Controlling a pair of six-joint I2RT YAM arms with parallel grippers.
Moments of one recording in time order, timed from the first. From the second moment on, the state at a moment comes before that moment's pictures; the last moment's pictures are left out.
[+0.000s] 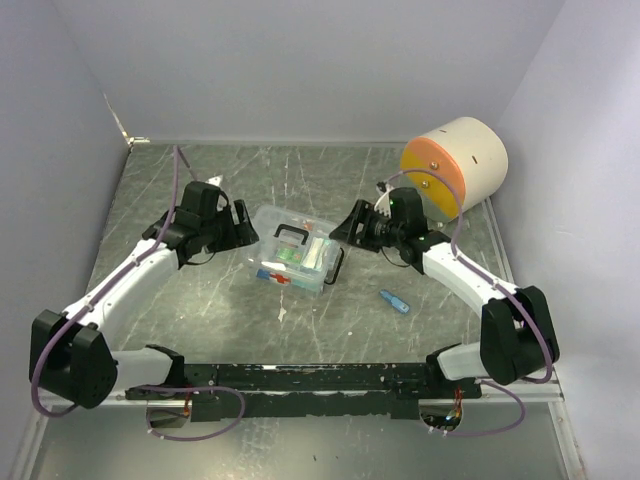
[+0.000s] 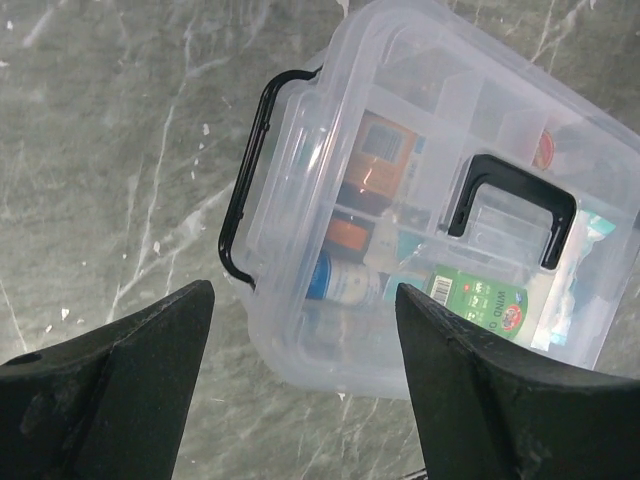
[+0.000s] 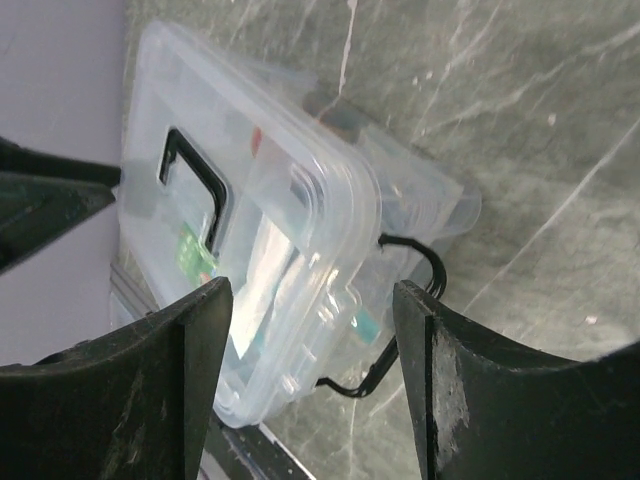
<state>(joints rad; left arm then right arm) -0.38 1.23 0.94 -0.48 0.04 -0.55 0.37 1.38 0.85 -0.06 -0.43 0.66</state>
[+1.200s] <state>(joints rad) -0.30 1.23 0.85 -0.42 0.25 -0.59 0.38 1.61 0.88 0.20 -0.58 0.74</state>
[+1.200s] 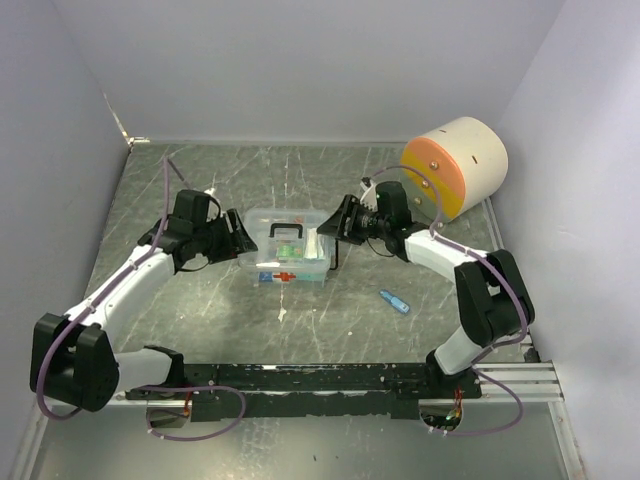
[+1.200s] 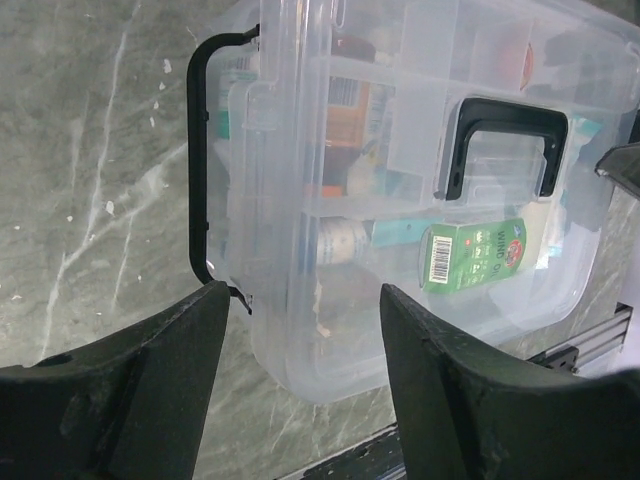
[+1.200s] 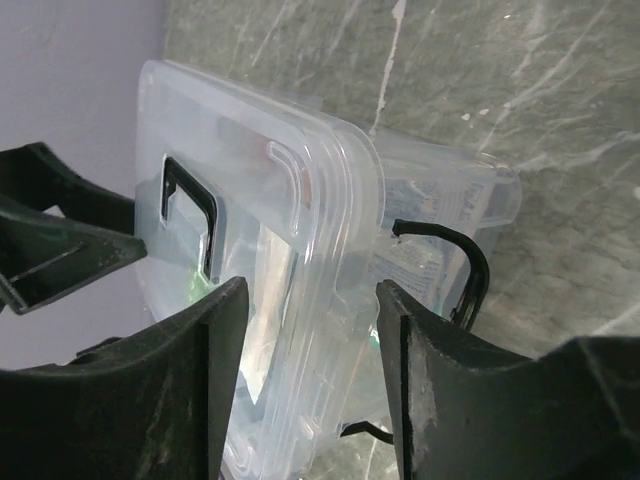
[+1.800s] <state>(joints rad) -0.36 1.18 1.09 -0.52 0.14 -0.39 0.34 1.39 0.75 0.07 -0.44 0.70</state>
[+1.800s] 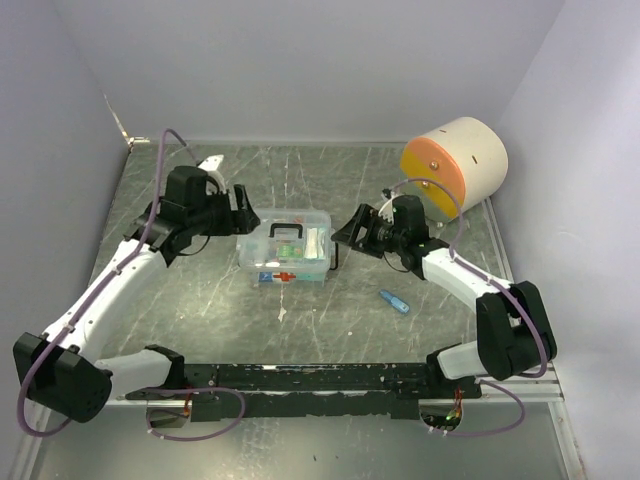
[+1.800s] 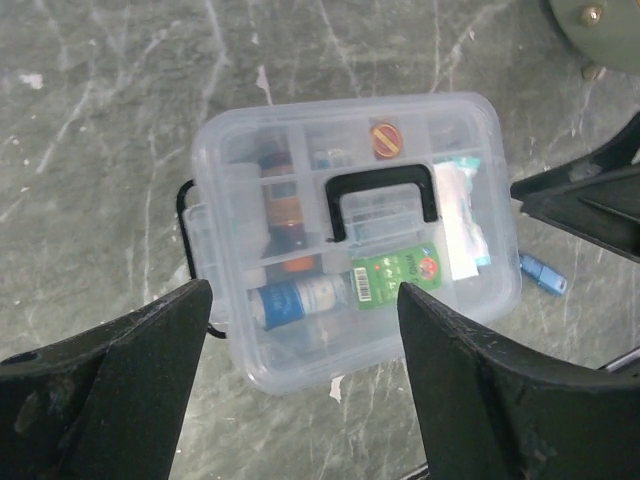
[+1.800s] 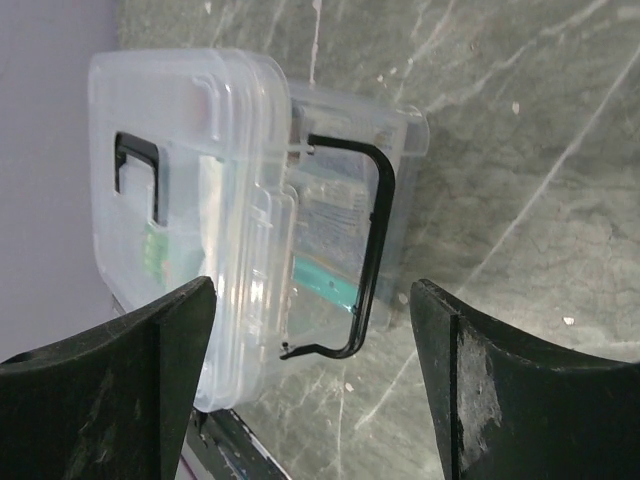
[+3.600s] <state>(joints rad) -0.49 1.44 1.16 -0.61 -0.28 -0.38 0.33 1.62 0.61 0.60 -0.63 0.98</state>
